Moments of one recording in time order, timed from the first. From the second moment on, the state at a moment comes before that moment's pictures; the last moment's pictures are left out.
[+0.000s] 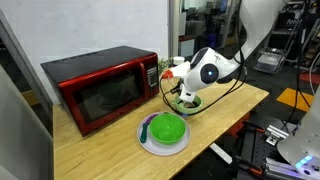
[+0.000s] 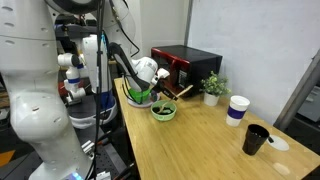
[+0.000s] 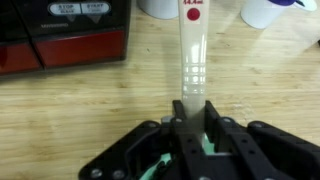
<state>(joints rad) 0.05 0.21 0.06 -2.36 -1.85 2.59 -1.01</state>
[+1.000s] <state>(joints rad) 0.00 0.18 0.01 -2.36 -1.85 2.68 -0.92</state>
